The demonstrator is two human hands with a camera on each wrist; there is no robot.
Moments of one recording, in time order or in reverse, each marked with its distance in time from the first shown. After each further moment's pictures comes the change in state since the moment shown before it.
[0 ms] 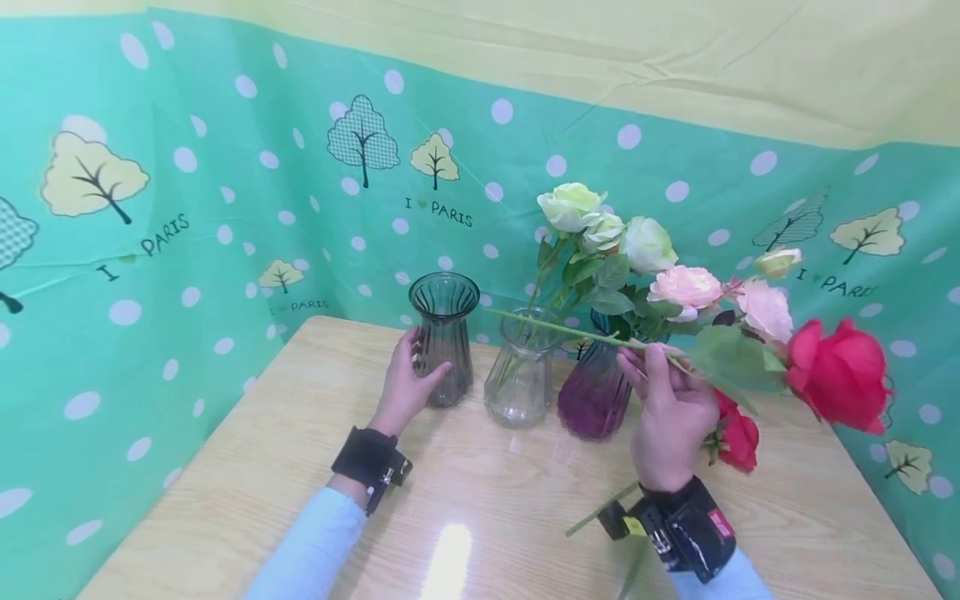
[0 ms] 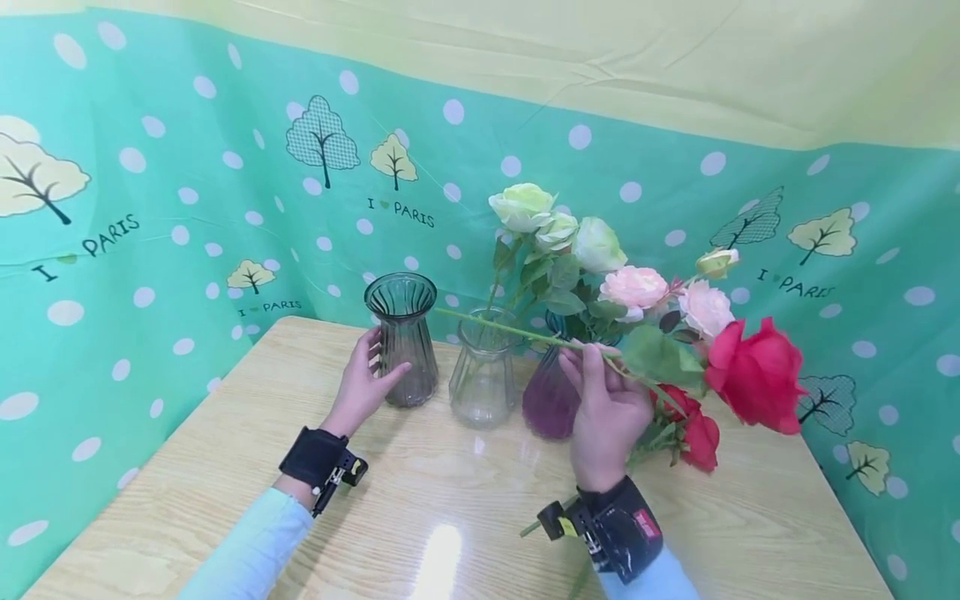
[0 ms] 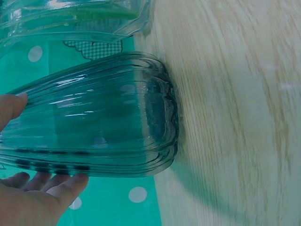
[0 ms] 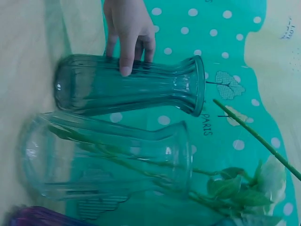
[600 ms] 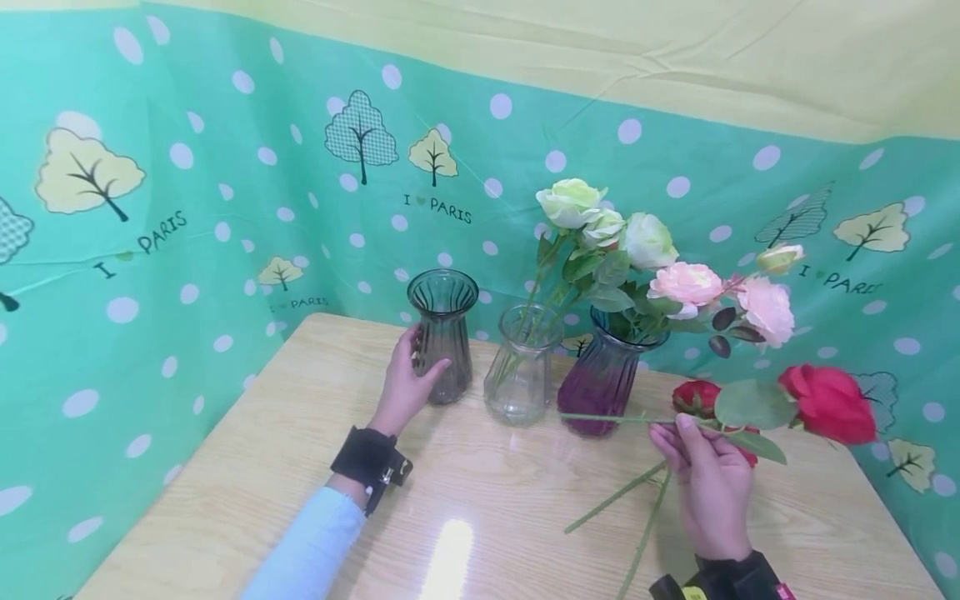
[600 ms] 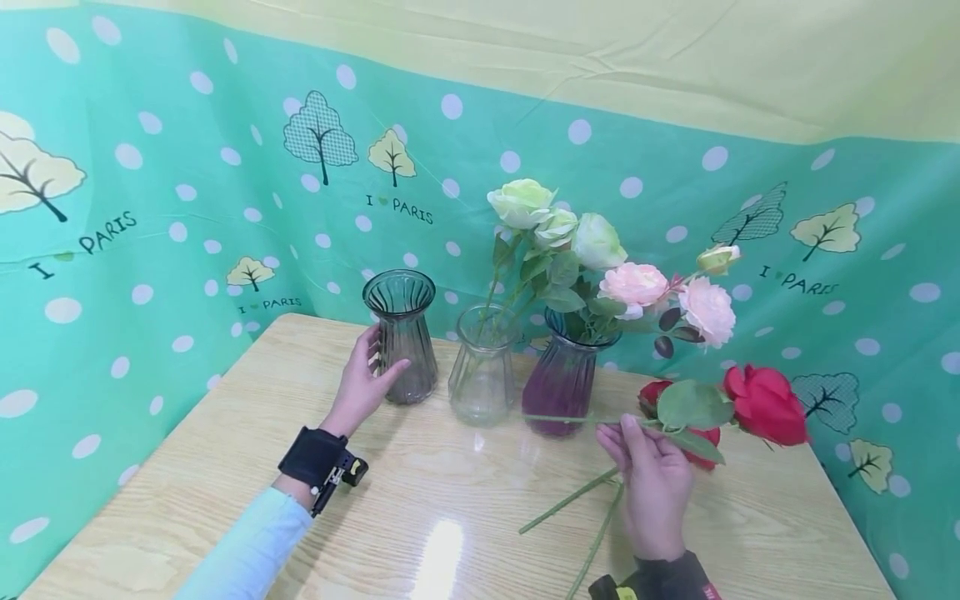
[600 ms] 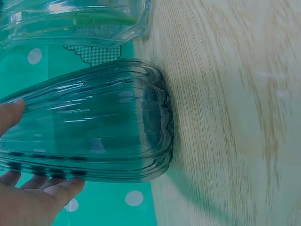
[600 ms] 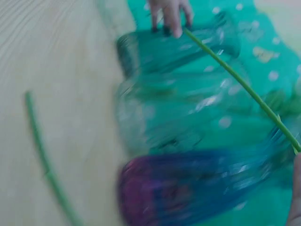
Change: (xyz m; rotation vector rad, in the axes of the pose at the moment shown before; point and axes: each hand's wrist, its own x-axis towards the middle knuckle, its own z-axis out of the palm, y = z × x) left_hand -0.001 0.001 0.002 -0.020 0.007 0.008; right_hand -0.016 0.010 -0.121 0.033 0.004 0.387
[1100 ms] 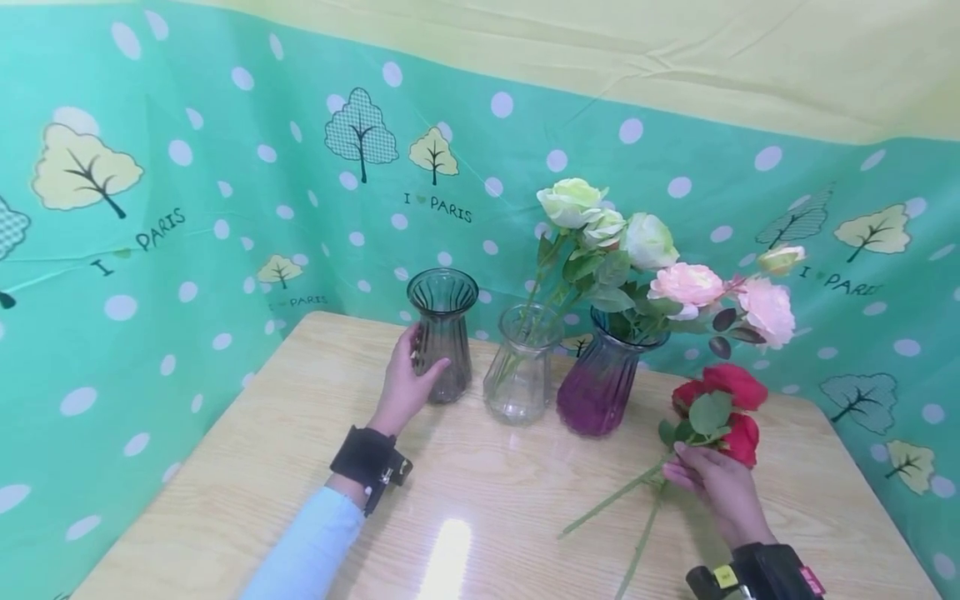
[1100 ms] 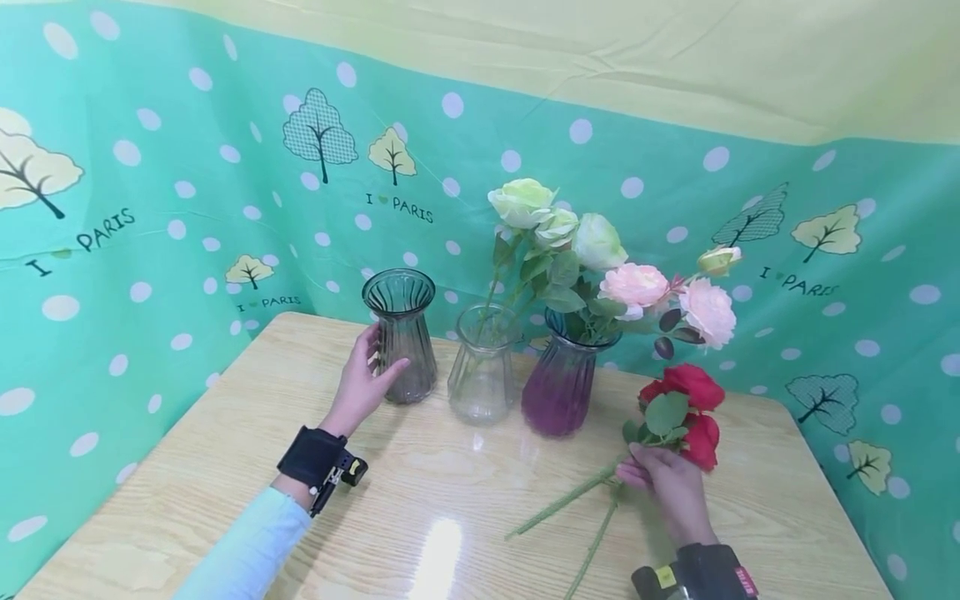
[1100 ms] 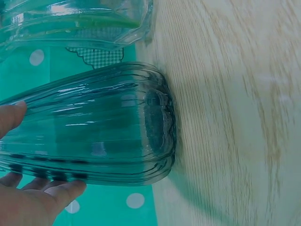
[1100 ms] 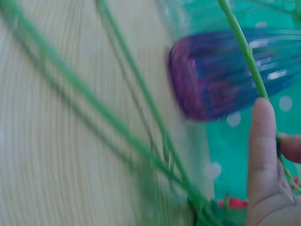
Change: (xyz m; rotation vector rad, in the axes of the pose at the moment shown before) left_hand 0.000 0.001 0.001 -0.002 -0.003 -0.010; right_hand 0.032 -0.007 -0.074 -0.683 -0.085 0.572
